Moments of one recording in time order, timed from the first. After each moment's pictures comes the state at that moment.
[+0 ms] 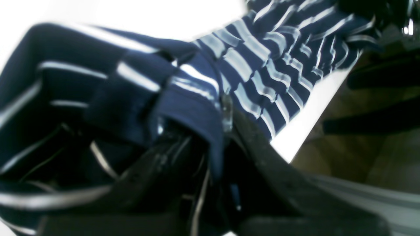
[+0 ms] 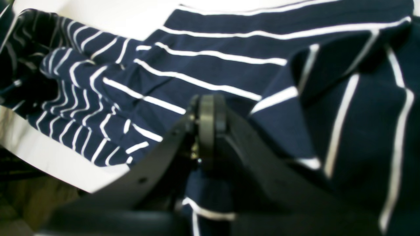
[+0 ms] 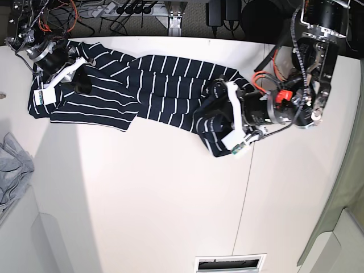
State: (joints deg) left arm 1.5 -16.9 9.6 95.3 -36.5 -35.0 53.9; right arm -20.3 9.4 18.8 90.5 32.2 32.0 -39.3
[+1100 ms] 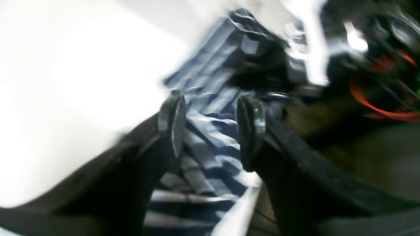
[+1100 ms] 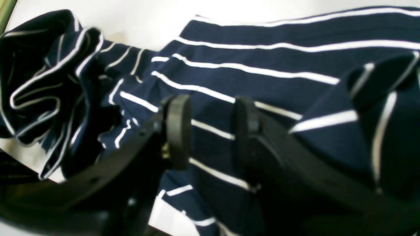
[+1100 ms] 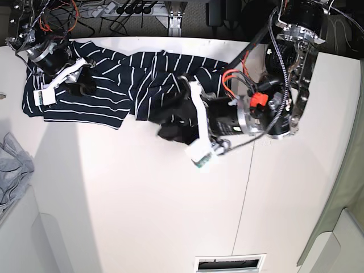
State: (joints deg) left arm -1.2 -11.6 12.2 102.1 -43.4 -37.8 55.7; right arm -20.3 9.4 18.8 90.5 31.7 32.0 -37.4
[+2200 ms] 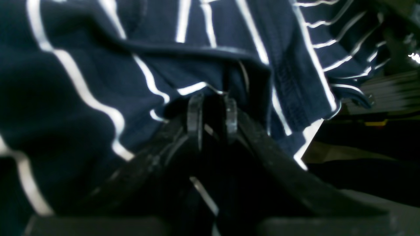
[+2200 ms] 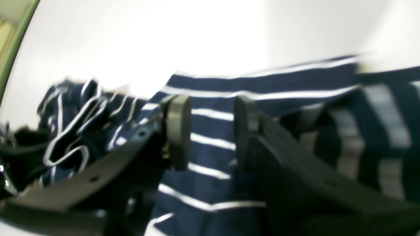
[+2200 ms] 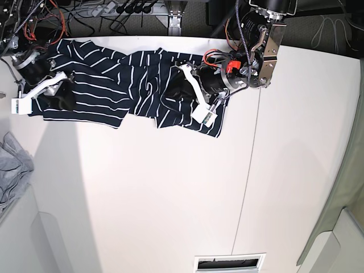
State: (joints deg) left arm 5.1 -1.0 5.8 73.6 -27.3 -37.9 38.9; right arm -16.8 9.5 28.4 91.6 37.7 32.0 -40.9
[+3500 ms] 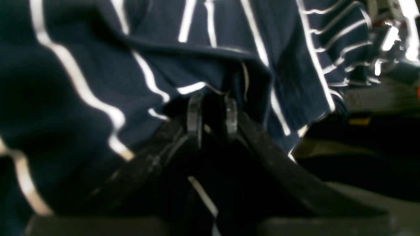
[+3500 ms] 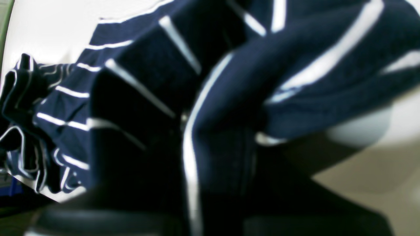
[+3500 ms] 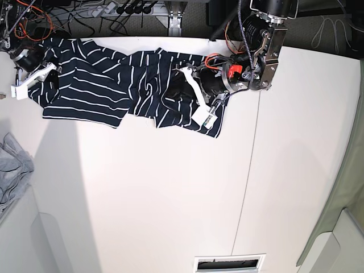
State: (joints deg) left arm 4.3 -1.3 5.7 75.6 -32.4 -37.8 44.6; right arm -14.4 18.0 23.4 69.3 44.0 34.3 -40.3
